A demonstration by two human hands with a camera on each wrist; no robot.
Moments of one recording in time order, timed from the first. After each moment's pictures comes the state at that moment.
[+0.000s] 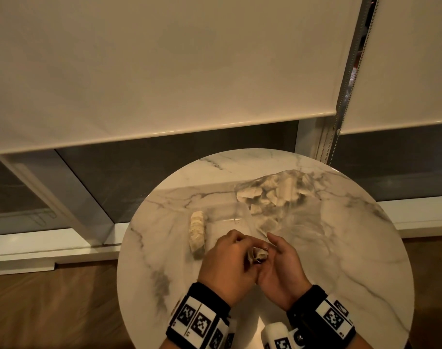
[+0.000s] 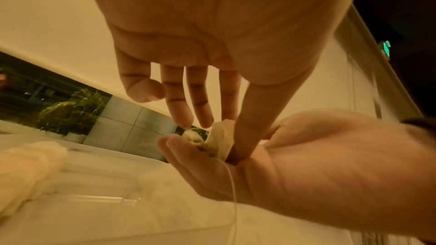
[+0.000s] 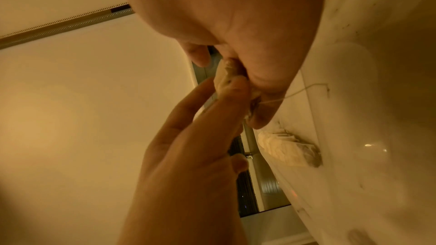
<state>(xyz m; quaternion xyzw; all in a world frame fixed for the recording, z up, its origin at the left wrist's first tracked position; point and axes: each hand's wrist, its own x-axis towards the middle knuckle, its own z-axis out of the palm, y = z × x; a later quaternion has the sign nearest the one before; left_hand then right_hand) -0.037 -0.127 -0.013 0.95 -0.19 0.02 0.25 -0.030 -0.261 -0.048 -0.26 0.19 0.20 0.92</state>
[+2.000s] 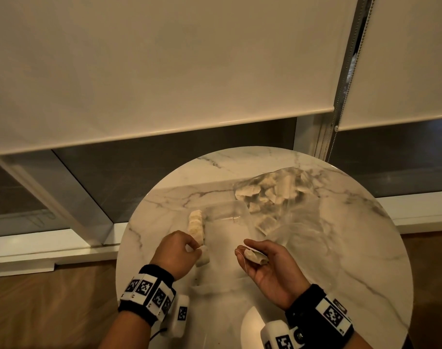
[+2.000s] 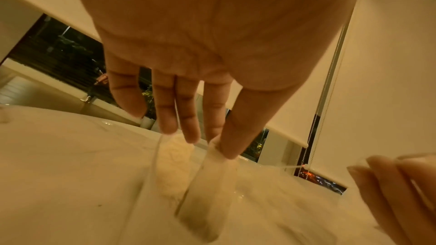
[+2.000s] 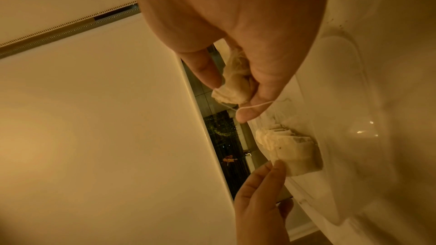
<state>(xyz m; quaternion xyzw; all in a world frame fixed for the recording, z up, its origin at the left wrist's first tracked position) 0.017 -0.028 -0.043 0.97 0.02 -0.05 0.23 -0.030 -0.258 -0.046 -0.22 0.25 0.20 0.92</state>
